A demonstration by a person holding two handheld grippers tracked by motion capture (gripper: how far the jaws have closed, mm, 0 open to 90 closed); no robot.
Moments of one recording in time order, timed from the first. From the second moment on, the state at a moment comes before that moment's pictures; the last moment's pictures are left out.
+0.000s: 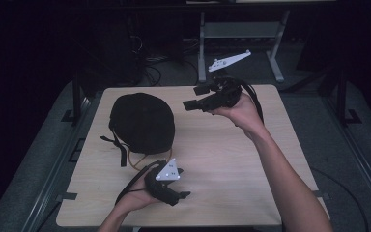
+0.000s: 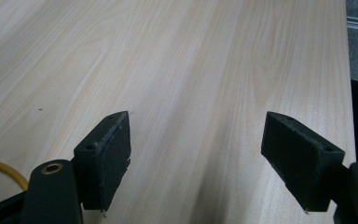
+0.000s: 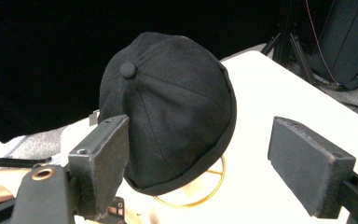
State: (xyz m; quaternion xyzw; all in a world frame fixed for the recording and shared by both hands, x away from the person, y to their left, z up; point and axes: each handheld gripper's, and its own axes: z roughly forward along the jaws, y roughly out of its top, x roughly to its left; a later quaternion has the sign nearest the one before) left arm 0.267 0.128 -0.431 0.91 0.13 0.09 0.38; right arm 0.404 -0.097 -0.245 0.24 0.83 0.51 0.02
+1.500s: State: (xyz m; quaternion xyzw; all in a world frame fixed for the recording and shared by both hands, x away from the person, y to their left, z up) left arm 0.269 0.124 -0.432 0.91 0.13 0.09 0.38; right arm 0.374 -0.177 -0.298 0.29 0.81 0.51 0.02
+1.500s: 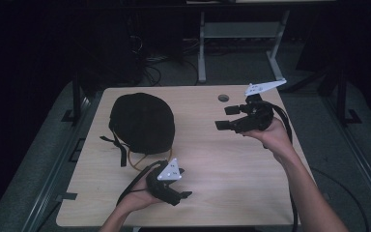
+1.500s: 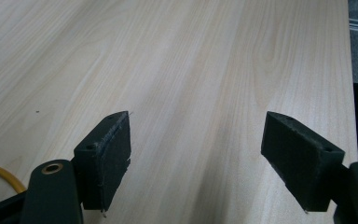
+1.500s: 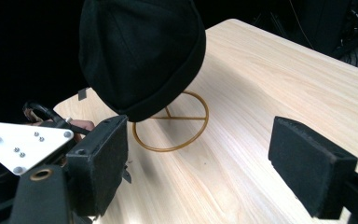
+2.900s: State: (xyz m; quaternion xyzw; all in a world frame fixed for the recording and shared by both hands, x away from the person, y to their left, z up) left arm 0.271 0.125 -0.433 0.91 0.14 0.09 0.38; right arm 0.337 -0.228 -0.369 0.33 0.80 0.49 -0.02
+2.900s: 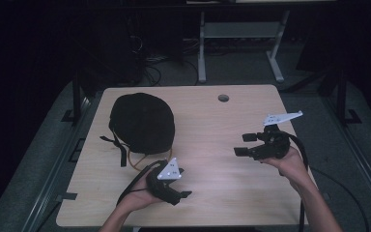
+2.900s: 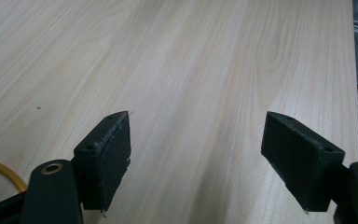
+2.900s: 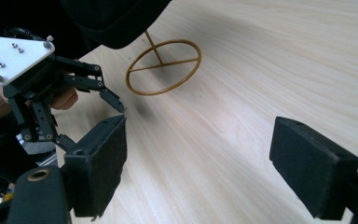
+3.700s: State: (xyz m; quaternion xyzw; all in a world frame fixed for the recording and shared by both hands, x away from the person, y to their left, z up) left arm 0.271 0.122 -0.435 0.90 0.15 0.07 0.39; right arm 0.301 -0.258 -0.407 0.36 0.80 0.48 -0.02
